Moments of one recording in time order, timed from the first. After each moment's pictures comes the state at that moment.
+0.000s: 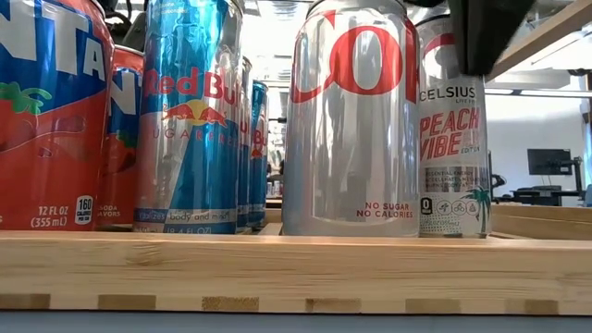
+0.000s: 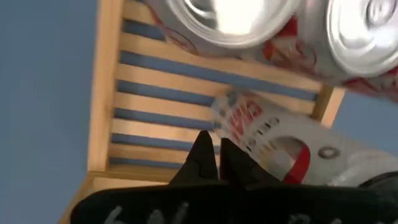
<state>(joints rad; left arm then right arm) 0.01 0.91 0.34 0.36 -0.24 -0.10 0.56 2.09 1.95 -1.37 0.21 0.30</state>
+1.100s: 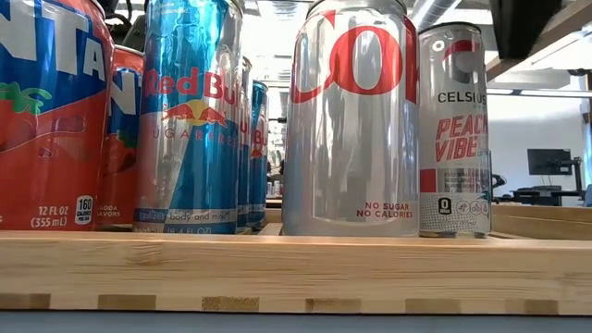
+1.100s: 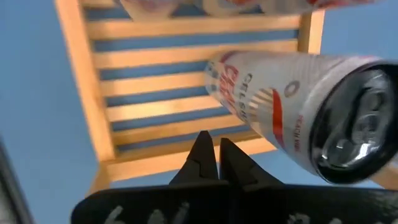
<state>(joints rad) 0.01 0.91 0.34 0.35 -0.24 -0.09 0.60 2.09 1.96 -1.56 0.22 0.64</state>
